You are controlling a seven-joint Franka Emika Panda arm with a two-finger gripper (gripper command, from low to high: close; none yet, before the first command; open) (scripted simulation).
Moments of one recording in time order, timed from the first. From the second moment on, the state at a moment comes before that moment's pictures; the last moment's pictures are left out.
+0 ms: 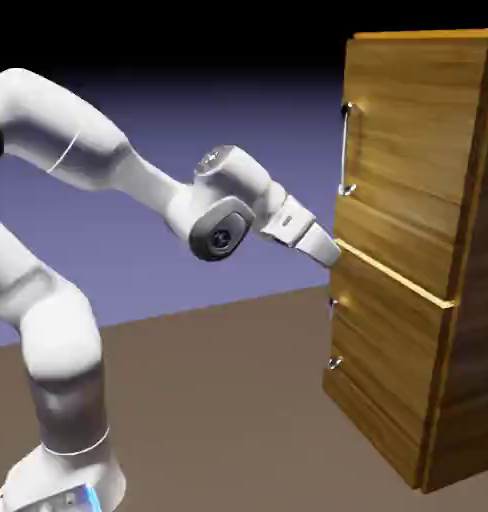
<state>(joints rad) -0.06 -0.63 0.05 -2.80 0.12 3.00 0.85</state>
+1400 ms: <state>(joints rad) -1.12 -1.52 0.81 -2.65 1.94 2.38 2.57</state>
